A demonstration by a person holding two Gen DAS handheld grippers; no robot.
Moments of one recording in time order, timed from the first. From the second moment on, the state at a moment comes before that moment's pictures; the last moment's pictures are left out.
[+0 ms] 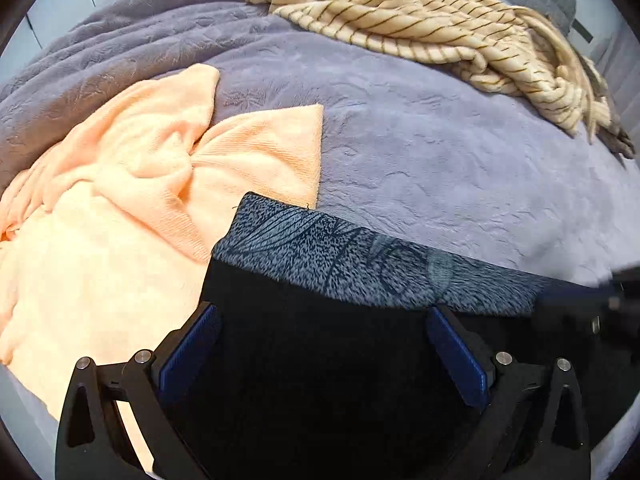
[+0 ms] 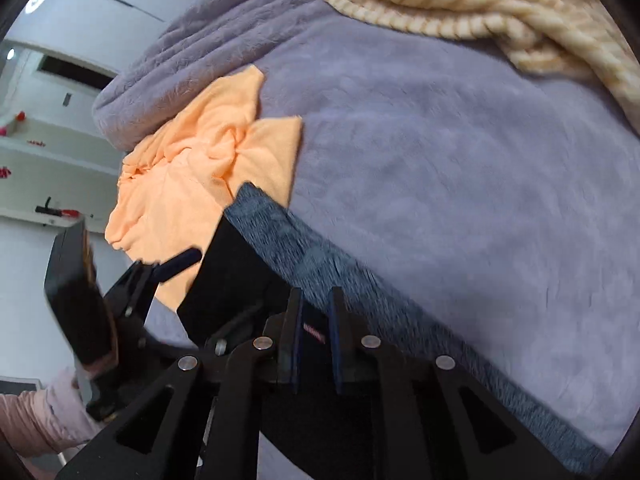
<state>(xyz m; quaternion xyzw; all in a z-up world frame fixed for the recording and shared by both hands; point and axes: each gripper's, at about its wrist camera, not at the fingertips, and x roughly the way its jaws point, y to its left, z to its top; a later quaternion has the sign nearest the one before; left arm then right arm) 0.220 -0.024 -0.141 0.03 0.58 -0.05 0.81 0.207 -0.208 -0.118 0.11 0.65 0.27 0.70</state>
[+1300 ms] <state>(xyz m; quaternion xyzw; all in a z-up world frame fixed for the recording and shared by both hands) 0.158 -0.053 -0.167 0.12 0.61 -0.05 0.78 -0.100 -0.440 -0.214 0.59 0.51 0.02 0.63</state>
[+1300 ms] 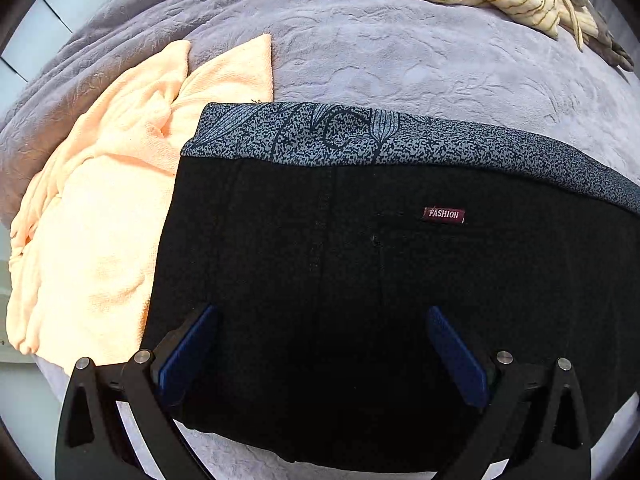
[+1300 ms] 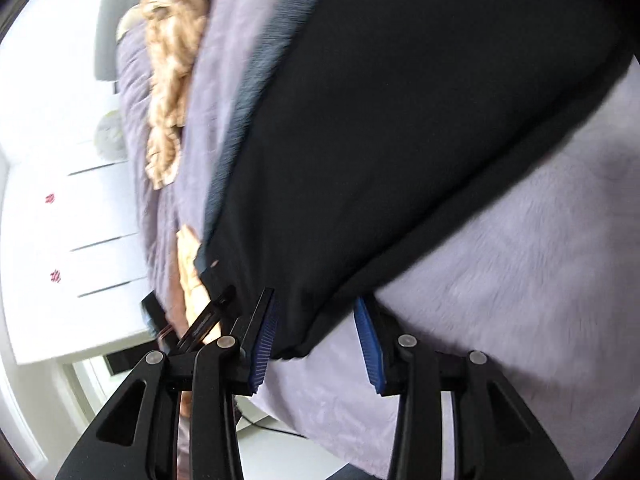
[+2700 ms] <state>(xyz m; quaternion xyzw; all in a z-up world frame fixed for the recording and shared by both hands) 0.117 -0.208 -0.162 0.23 0.64 -0.19 0.71 -0.152 -0.502 -0.161 0.44 0.57 -0.06 0.69</state>
